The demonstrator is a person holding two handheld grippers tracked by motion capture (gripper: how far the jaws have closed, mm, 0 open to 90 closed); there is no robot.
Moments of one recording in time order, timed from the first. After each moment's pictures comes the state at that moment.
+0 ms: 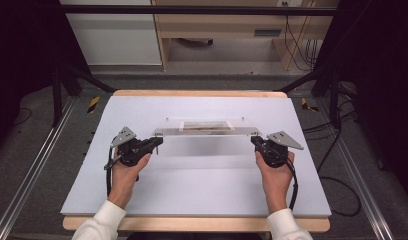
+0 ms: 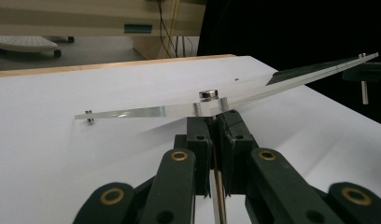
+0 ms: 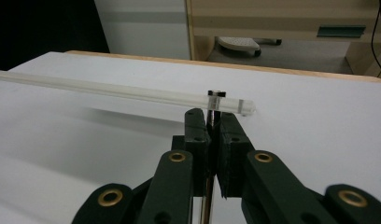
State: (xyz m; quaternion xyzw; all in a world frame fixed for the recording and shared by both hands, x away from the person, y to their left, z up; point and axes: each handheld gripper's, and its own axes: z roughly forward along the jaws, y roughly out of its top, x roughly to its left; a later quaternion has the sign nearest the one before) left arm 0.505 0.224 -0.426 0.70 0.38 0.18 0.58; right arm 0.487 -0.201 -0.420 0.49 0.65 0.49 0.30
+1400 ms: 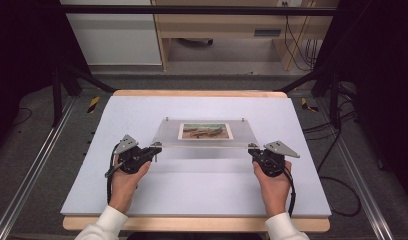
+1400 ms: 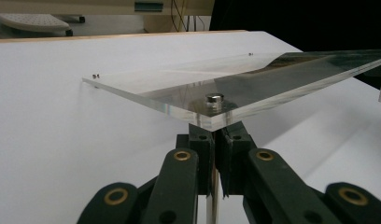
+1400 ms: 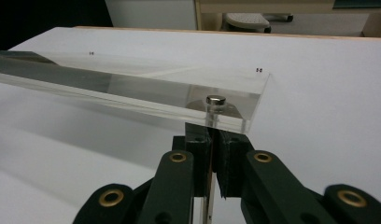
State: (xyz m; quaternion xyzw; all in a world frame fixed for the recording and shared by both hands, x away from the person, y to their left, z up) left arm 0.493 0.224 -0.444 0.71 0.40 0.18 0.54; right arm 0.472 -0.198 -0.442 0.50 0.67 0.48 0.27
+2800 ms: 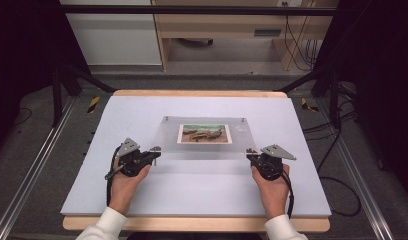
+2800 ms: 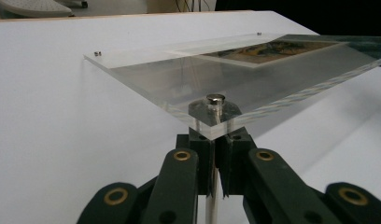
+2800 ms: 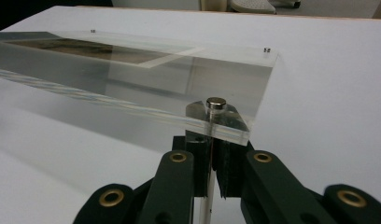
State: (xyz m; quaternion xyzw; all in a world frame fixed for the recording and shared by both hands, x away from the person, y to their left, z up) left arm 0.490 0.226 -0.453 0.73 0.41 0.18 0.51; right arm 0.468 -0.194 -0.452 0.50 0.69 0.46 0.26
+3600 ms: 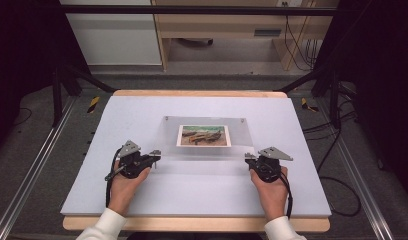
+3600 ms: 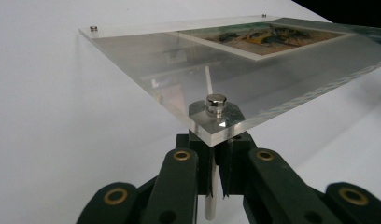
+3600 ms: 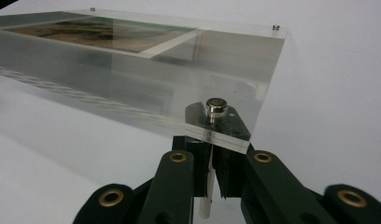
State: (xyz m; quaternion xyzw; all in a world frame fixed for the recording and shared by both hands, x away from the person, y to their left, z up) left arm 0.489 0.227 -0.462 0.74 0.42 0.17 0.49; right arm 0.466 -0.191 -0.460 0.51 0.70 0.44 0.24
